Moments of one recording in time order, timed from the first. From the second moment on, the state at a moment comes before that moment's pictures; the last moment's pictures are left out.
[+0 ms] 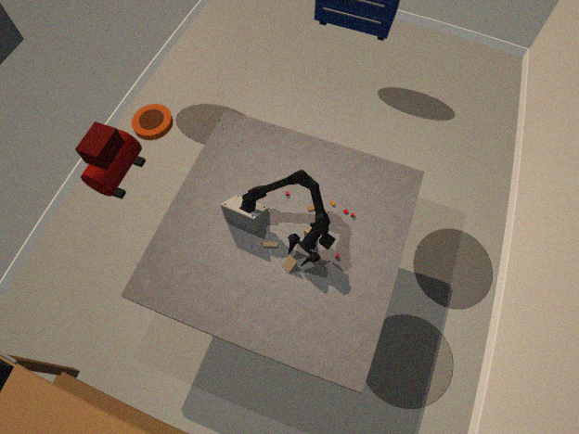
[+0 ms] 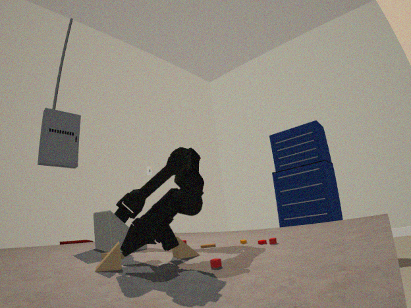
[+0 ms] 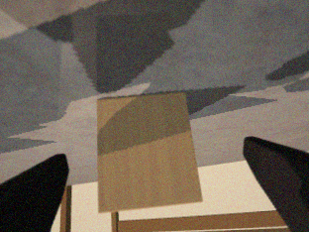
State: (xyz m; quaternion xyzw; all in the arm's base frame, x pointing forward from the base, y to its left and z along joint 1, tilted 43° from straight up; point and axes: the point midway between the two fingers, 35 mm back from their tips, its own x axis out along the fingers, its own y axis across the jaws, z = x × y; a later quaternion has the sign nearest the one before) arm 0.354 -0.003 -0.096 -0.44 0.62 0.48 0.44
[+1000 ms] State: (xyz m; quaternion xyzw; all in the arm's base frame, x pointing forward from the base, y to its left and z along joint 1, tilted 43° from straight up) arm 0.340 -0.008 -0.133 -0.44 0.62 0.48 0.44
